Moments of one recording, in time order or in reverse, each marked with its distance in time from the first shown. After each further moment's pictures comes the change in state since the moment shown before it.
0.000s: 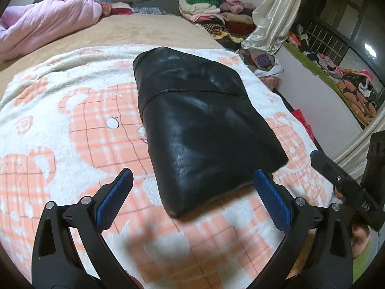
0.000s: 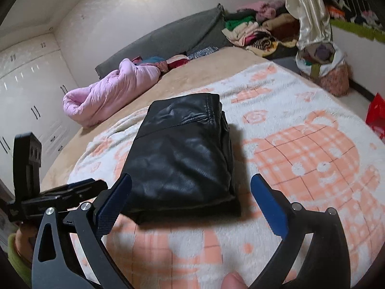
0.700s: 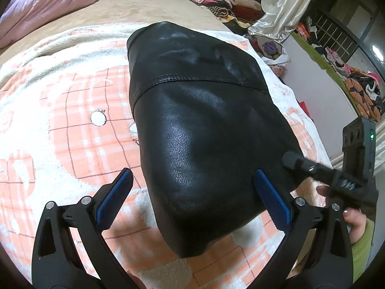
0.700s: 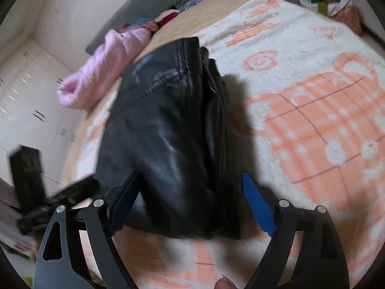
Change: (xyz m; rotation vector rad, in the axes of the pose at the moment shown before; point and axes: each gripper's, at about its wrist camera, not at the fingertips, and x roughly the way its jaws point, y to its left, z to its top) left arm 0.058 0.013 0.027 -0.044 0.121 -0.007; right arm 0.098 -0.052 0.016 0.184 0.329 0.091
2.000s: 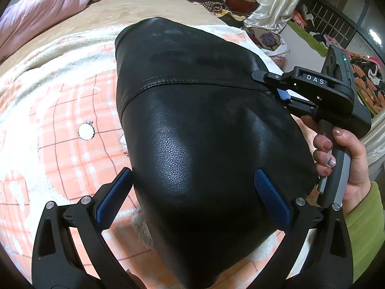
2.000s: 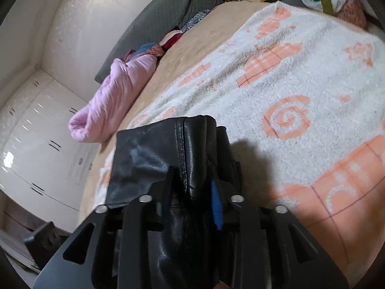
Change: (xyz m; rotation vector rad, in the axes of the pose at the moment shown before) left arm 0.033 -0.003 0.012 0.078 0.016 0.024; right arm 0.049 -0.024 0.099 0.082 -0.111 0.143
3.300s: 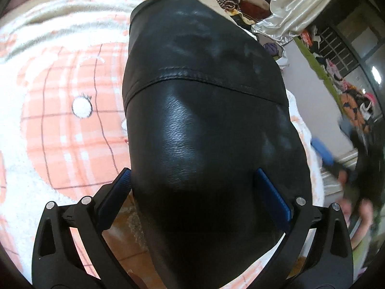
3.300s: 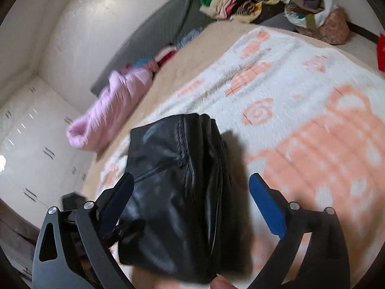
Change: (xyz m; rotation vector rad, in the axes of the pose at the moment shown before) left arm 0.002 0.039 -0.004 -0.178 0.060 -0.122; right arm -0.077 0.021 -0.041 0.006 -0.074 -0.080
